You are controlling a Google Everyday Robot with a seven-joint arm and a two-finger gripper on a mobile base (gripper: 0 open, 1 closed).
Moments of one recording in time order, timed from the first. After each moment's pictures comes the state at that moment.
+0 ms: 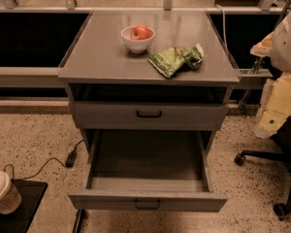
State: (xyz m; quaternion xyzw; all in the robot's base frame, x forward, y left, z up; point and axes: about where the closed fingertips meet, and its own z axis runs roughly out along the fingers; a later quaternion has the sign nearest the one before) arm 0.438 -0.217 0.976 -0.60 0.78 -0.03 0.16
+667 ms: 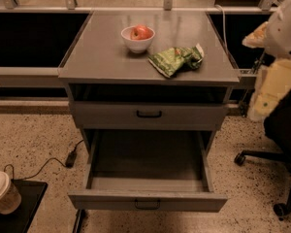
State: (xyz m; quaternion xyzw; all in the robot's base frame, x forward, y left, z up) arm 0.470 -0.214 0.979 -0.62 0.76 -0.01 0.18
